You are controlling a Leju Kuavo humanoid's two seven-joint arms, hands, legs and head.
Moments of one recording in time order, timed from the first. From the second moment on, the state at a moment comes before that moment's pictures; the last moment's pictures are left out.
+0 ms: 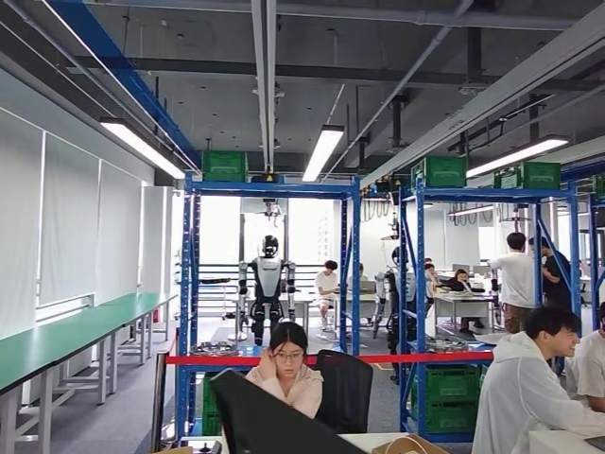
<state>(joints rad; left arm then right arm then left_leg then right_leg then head) -0.09 -0.01 1.32 -0.25 -1.18 -0.03 -0.31 -0.43 0.08 0.38 -1.73 0.19 0.26 -0.51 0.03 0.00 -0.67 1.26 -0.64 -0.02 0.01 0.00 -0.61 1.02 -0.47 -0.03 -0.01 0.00</state>
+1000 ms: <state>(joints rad) -0.07 0.00 1.26 -0.25 -1.28 0.02 -0.09 -0.80 0.02 0.31 -1.07 1.33 -0.29 -0.25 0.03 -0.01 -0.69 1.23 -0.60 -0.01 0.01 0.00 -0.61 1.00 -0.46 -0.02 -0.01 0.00</state>
